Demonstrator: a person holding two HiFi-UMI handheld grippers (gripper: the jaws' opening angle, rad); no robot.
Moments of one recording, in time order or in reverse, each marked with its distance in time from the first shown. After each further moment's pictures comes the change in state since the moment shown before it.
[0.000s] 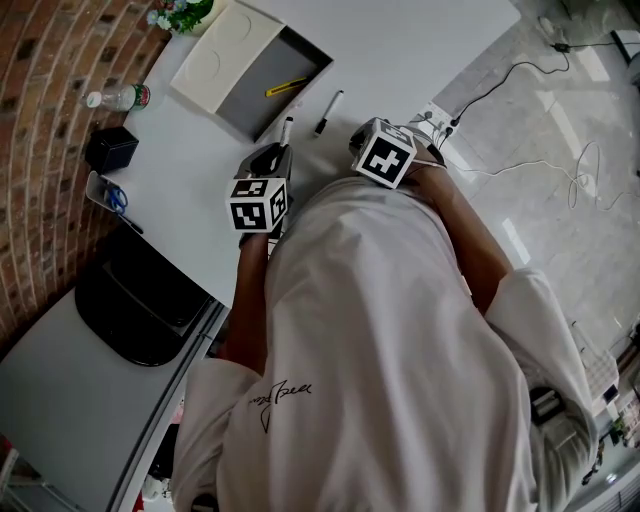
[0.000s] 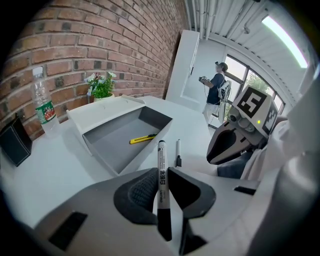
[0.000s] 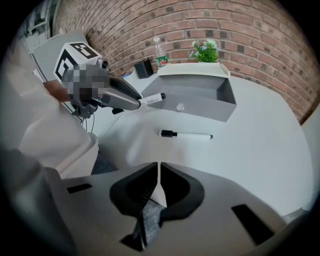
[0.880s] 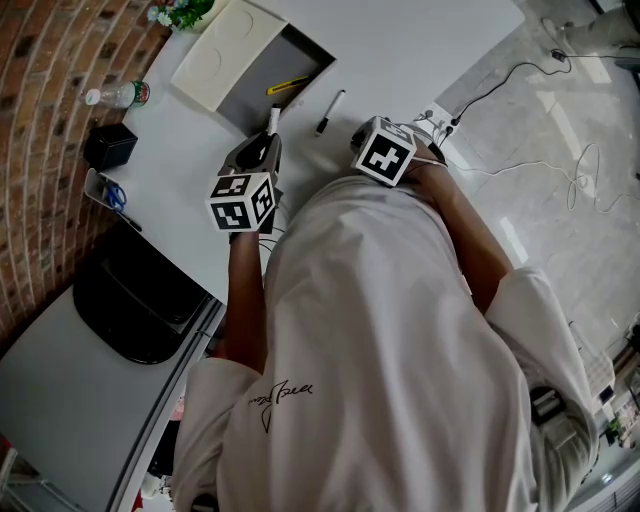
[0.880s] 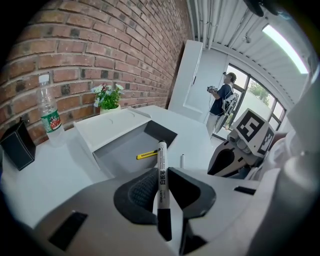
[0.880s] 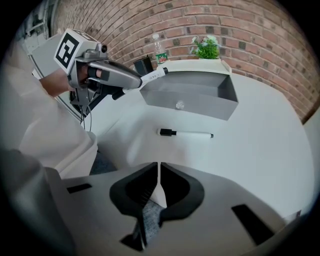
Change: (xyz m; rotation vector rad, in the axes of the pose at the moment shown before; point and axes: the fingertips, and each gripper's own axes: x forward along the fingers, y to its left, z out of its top) left arm -0.018 0.016 0.037 -0.039 -0.088 0.005; right arm 0.005 -0.003 0.000 0.001 0.025 0.015
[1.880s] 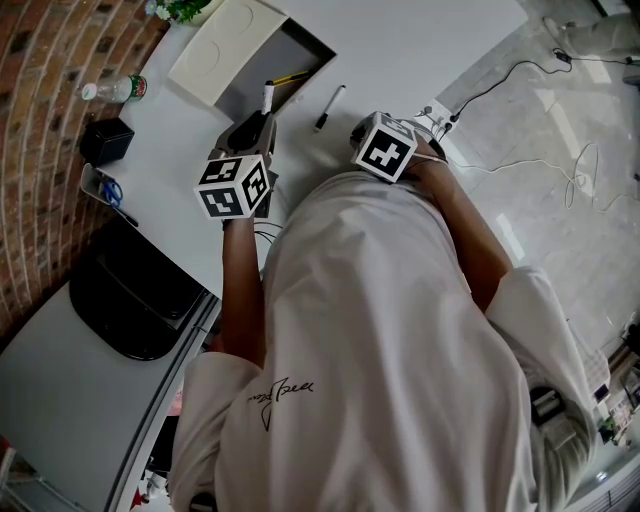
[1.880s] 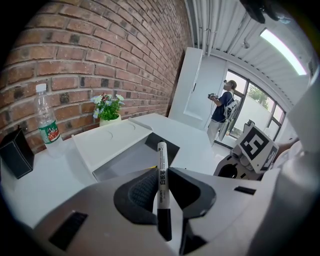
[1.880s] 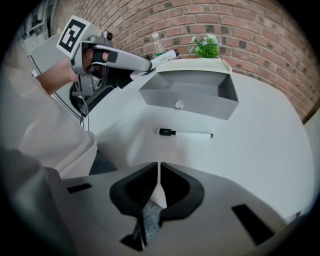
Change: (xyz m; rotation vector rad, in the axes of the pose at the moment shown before) left arm 0.002 0.005 0.039 -0.005 -0.079 0.001; right arm 0.001 -0.002 0.000 0.000 0.009 0.003
